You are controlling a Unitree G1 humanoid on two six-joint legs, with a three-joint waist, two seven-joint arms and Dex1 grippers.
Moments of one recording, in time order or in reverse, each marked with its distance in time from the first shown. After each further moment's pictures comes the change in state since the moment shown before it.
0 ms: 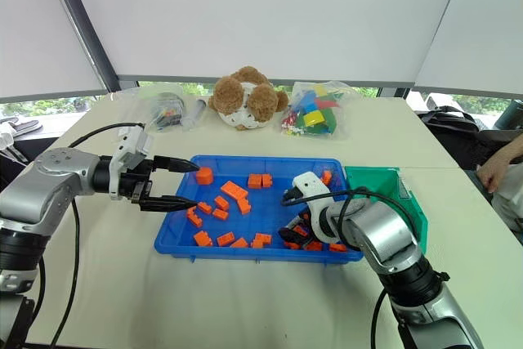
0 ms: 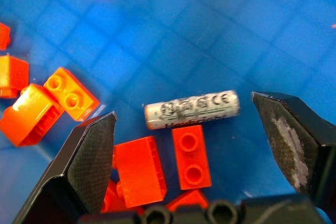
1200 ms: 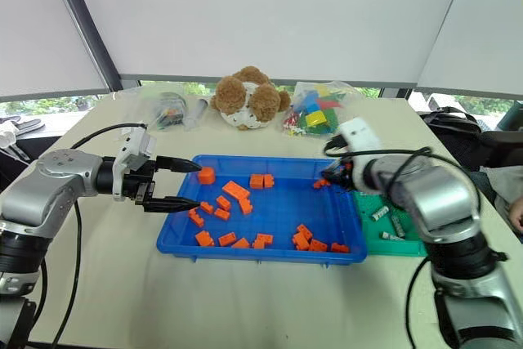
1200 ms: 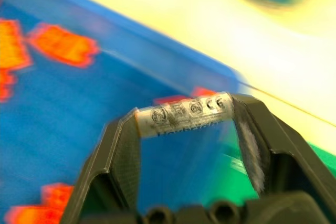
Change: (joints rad) left arm 0.006 -0.016 -0.002 -0.015 0.000 -0.002 0.015; right arm -0.084 -0.310 -0.240 0.083 -0.014 -0.174 0.058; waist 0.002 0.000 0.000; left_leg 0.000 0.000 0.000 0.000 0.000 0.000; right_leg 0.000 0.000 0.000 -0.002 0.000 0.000
